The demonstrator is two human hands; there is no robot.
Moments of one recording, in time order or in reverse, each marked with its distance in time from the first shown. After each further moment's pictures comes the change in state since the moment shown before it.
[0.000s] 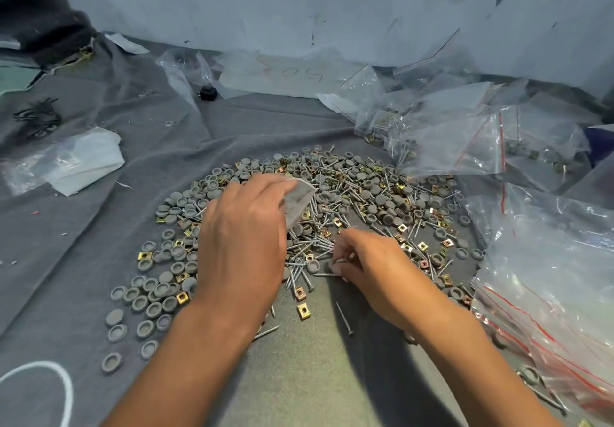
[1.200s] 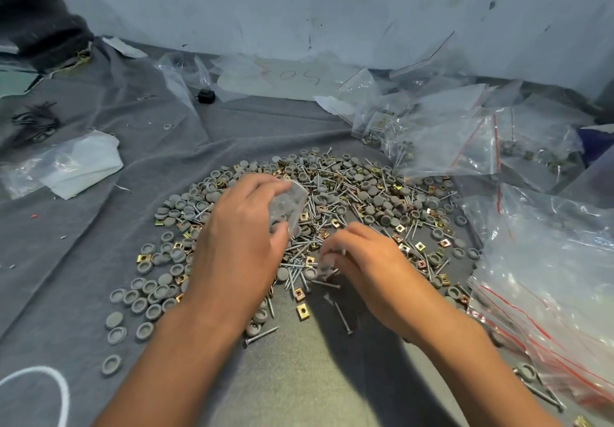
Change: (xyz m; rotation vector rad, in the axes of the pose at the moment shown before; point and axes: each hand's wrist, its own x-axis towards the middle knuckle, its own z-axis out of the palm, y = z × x) left_hand 0.001 -0.009 -0.003 -0.101 -0.099 -0.018; right_hand -0.009 -0.011 -0.002 0.059 0.144 -0.193
